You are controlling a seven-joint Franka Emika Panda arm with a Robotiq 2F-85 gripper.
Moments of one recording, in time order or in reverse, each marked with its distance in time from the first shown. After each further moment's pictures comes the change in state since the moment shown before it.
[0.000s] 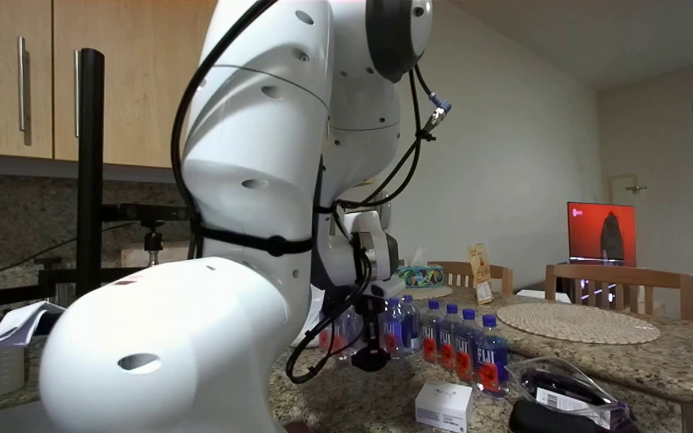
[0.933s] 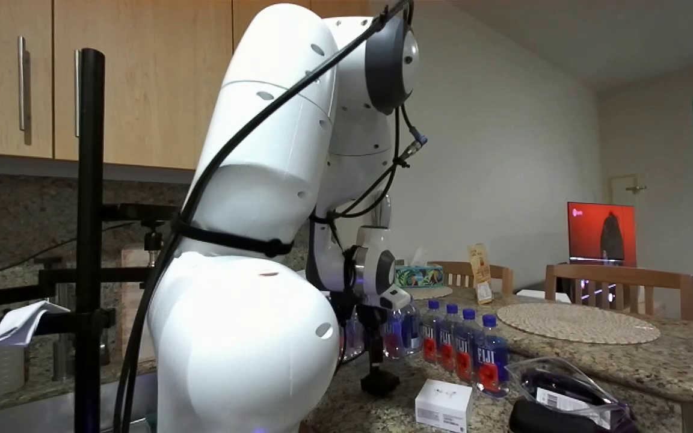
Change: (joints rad) arm 0.788 0.055 -0.736 0.122 0.445 0.050 -0.466
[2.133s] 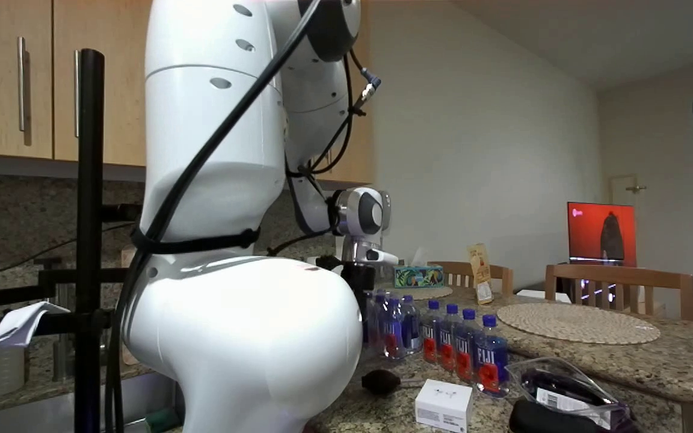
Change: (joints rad) arm 0.324 -0.294 -0.273 0.077 0.191 -0.771 -0.058
